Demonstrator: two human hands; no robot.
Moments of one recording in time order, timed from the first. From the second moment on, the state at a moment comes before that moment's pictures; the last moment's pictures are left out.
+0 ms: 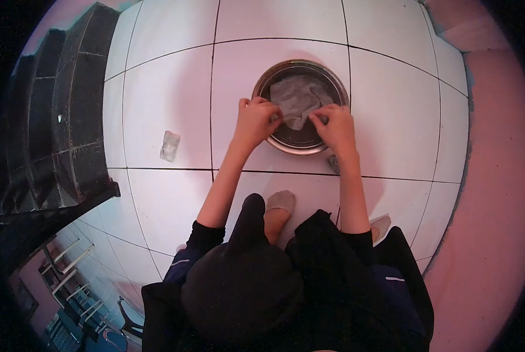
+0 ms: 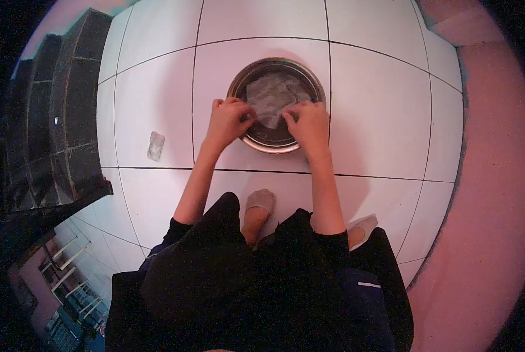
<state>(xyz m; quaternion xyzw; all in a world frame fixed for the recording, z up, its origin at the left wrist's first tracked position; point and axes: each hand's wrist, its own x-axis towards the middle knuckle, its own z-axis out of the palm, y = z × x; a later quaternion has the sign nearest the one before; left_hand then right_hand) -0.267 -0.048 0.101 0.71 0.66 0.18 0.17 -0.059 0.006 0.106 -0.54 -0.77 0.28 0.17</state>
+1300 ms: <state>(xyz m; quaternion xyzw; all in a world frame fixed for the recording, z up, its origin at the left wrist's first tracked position) -0.253 -0.037 0.110 0.68 0.68 0.28 0.05 -0.061 0.010 0.116 -0.53 -0.78 0.22 0.26</state>
